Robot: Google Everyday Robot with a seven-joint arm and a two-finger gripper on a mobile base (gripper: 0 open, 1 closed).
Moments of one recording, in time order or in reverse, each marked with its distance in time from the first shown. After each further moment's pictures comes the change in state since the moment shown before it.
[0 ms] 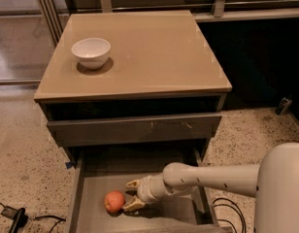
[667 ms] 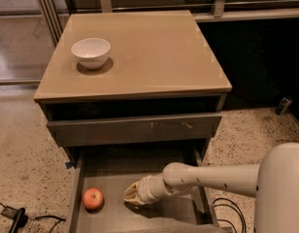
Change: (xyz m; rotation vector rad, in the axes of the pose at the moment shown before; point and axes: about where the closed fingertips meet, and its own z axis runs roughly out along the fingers) arm 0.000 0.000 0.000 0.000 0.000 0.000
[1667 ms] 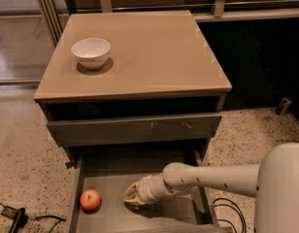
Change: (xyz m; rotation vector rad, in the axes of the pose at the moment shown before) arm 0.000 0.000 0.000 -0.001 -0.001 -0.001
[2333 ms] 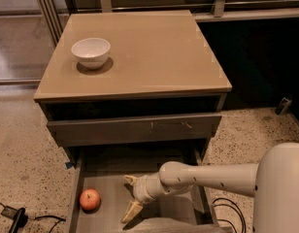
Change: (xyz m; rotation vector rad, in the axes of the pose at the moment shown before) arm -0.015 0.005 0.007 -0.029 -0.029 -0.038
